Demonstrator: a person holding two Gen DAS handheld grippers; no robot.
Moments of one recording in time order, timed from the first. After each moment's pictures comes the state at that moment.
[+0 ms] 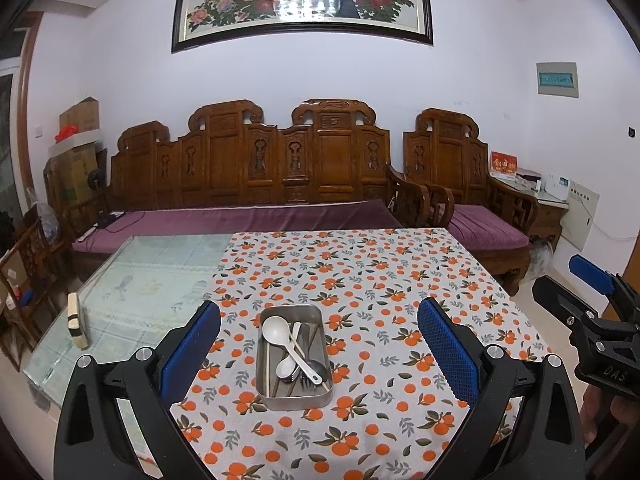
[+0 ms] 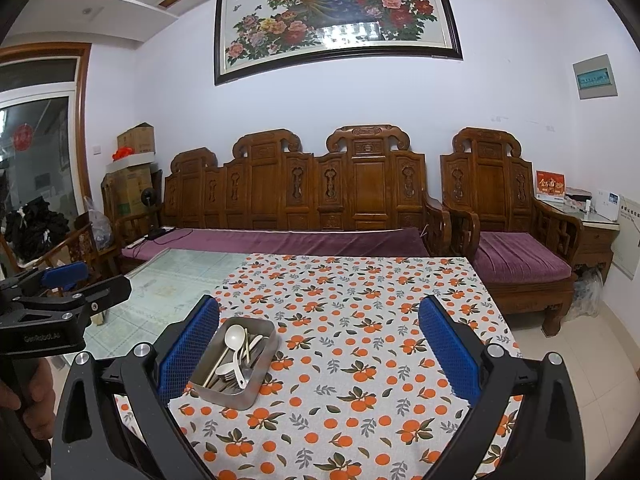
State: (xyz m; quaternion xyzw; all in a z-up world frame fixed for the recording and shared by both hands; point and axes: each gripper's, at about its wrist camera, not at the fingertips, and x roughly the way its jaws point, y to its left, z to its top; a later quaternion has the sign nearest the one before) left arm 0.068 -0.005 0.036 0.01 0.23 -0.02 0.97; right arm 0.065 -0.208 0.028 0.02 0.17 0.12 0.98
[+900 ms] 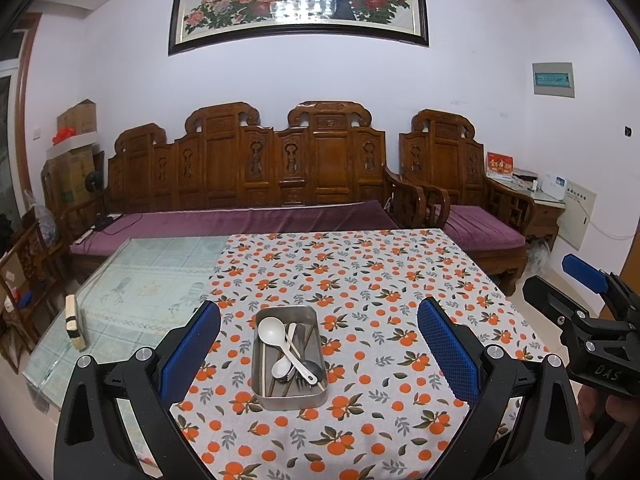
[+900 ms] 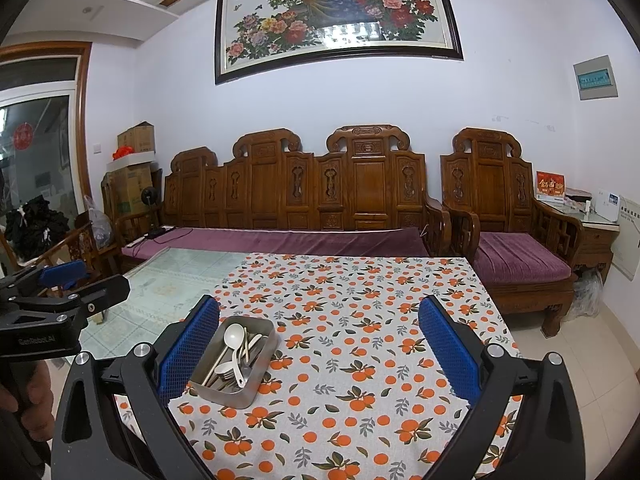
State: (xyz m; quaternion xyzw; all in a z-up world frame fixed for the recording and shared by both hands) left arm 0.066 -0.007 0.037 0.01 0.23 -0.03 0.97; right arm 0.065 -0.205 0.026 0.02 0.17 0.12 0.98
